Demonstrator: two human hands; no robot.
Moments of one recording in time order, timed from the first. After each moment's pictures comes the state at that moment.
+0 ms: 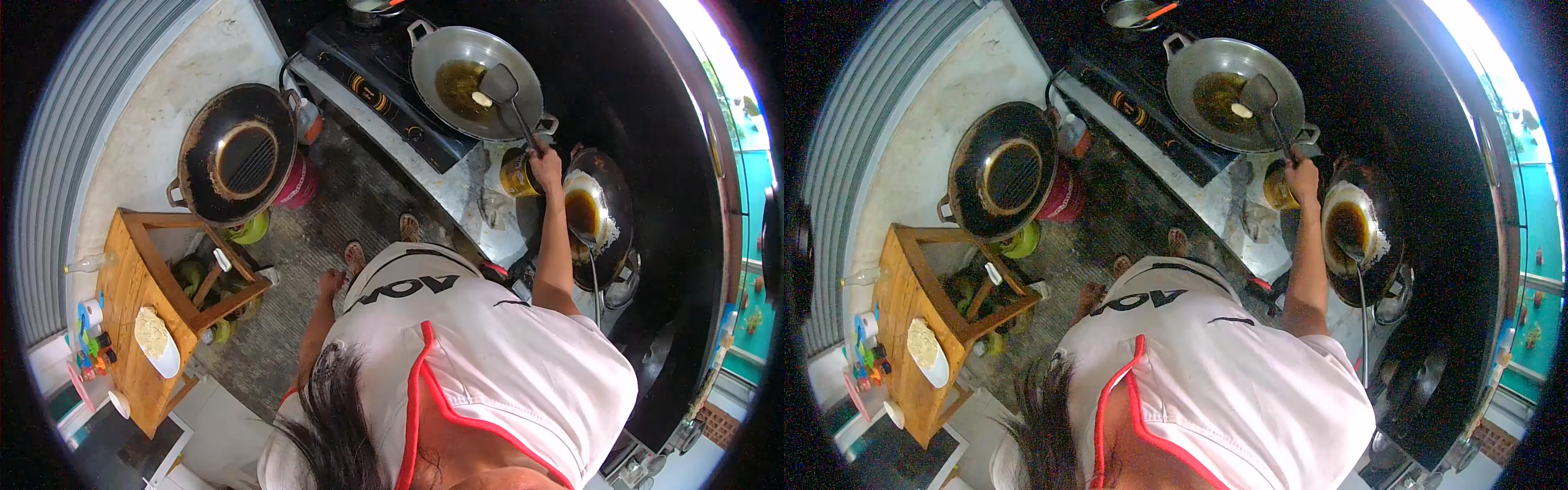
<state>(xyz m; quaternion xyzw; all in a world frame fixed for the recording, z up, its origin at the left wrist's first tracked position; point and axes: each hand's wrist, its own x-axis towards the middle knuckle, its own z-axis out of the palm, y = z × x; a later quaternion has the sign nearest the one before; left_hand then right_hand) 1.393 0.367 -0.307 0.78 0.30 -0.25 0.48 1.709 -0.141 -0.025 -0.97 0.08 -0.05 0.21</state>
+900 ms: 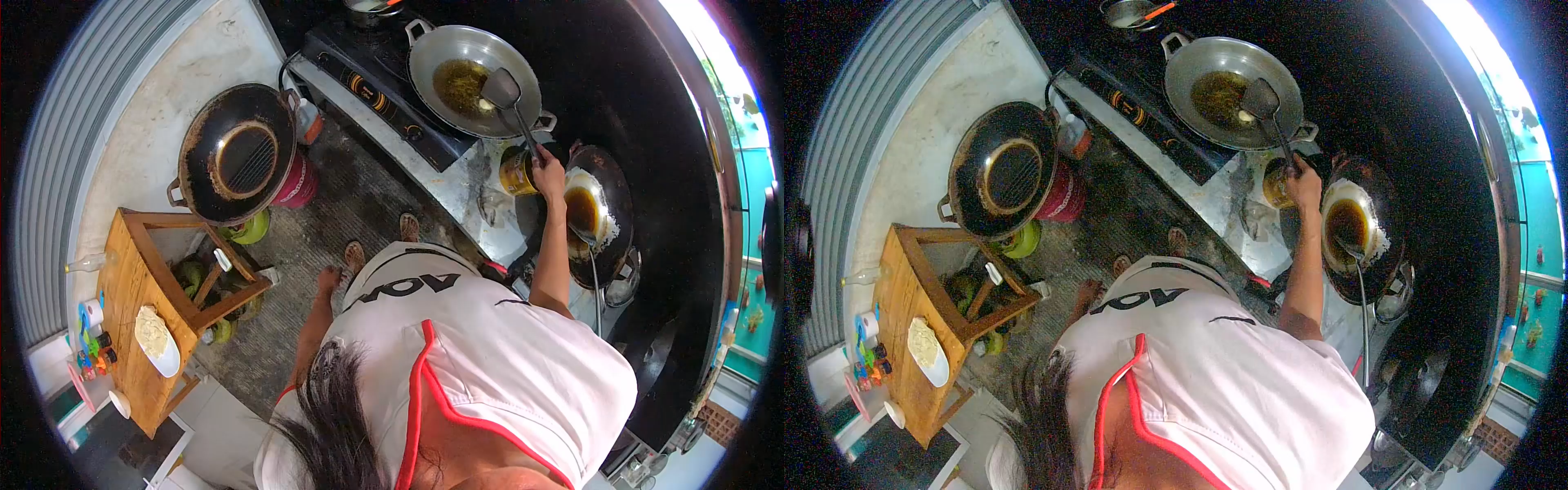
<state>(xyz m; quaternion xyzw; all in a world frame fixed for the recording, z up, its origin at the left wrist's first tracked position) 1.378 0.392 -0.400 0.81 0.20 -0.24 0.49 1.677 -0.129 -0.002 -0.97 0.13 -0.05 0.21</state>
